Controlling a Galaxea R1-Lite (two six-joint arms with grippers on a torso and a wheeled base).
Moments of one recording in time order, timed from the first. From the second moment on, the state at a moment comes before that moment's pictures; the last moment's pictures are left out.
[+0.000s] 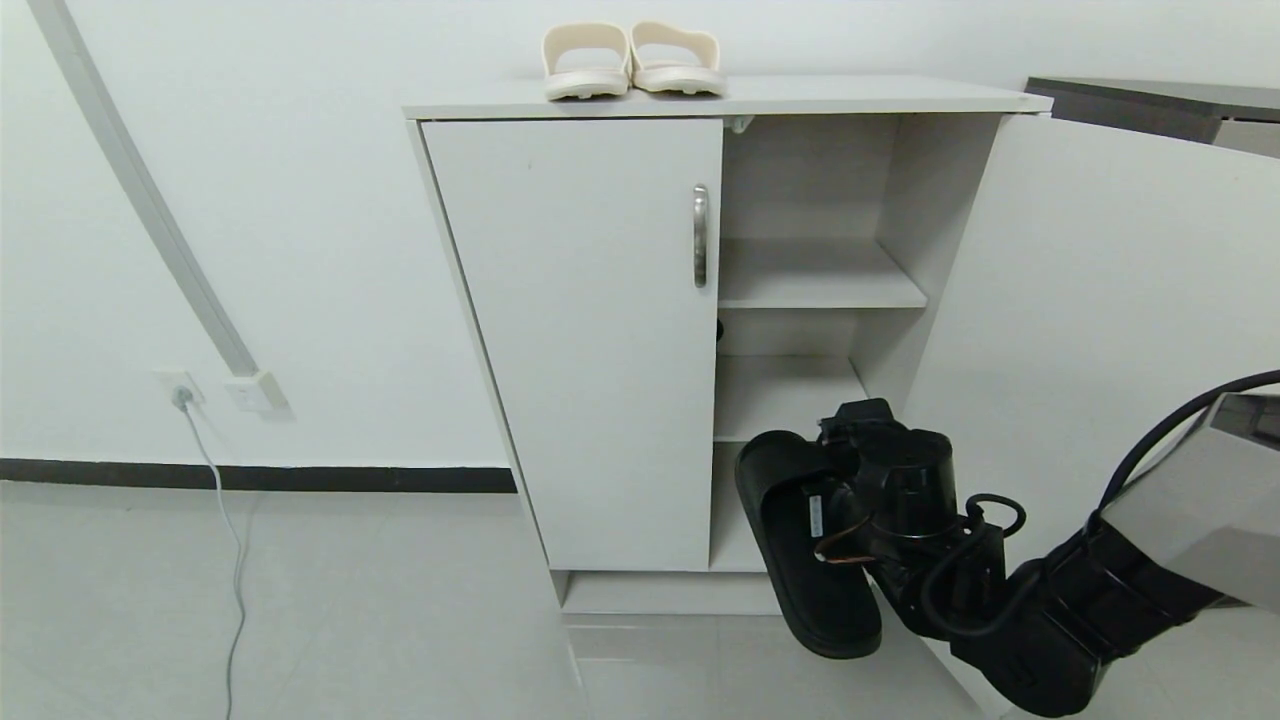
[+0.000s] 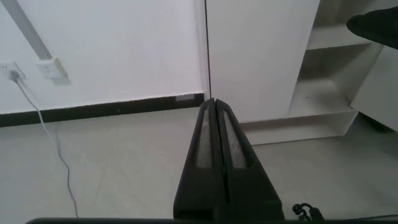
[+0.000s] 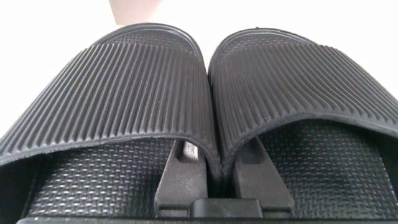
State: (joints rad) left arm -0.01 0.03 0.00 0.00 -0.03 0.09; right arm 0.67 2.06 -0.78 -1.00 -0.58 0.09
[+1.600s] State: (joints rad) left arm 0.00 0.00 0.00 0.00 -0.03 0.02; right arm 0.71 2.27 -1.09 -0.99 -0.68 0.10
